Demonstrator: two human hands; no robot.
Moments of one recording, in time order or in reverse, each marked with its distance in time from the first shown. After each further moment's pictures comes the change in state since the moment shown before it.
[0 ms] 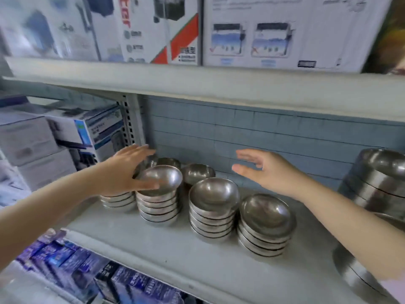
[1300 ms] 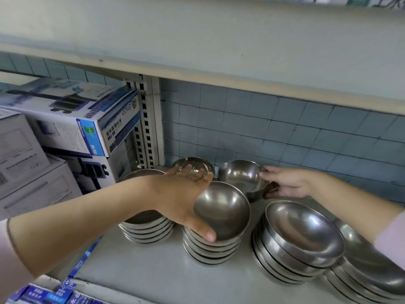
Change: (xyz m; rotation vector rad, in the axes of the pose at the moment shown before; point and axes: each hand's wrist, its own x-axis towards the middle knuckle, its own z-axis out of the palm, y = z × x) left_hand 0.104 -0.077 0.040 0.082 -0.486 0.382; right_hand 0.160 0.037 0.105 0.596 -0.161 0.776
